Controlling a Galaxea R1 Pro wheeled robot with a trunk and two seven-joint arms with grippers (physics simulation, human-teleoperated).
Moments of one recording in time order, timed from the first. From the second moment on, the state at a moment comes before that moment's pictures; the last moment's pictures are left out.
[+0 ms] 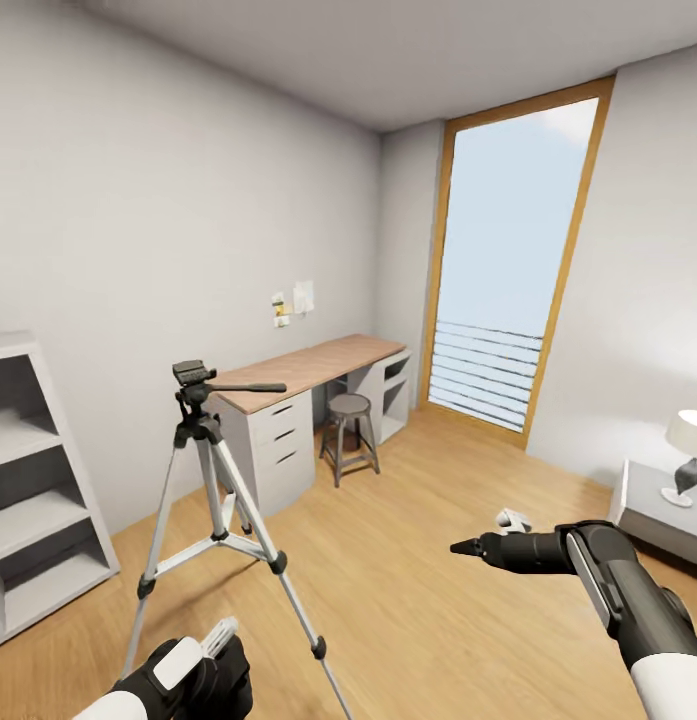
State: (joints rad) left arm -0.57 0.02 0.10 -0.20 0.82 0.48 0.17; right arm -0.53 -0.23 -0.13 -1.03 0.00 1.04 0.87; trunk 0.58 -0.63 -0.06
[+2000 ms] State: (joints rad) left arm -0.57 0.02 0.10 -0.20 0.82 0.48 0.17; right arm -0.53 -0.22 -0.13 -1.03 0.00 1.04 0.87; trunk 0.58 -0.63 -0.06
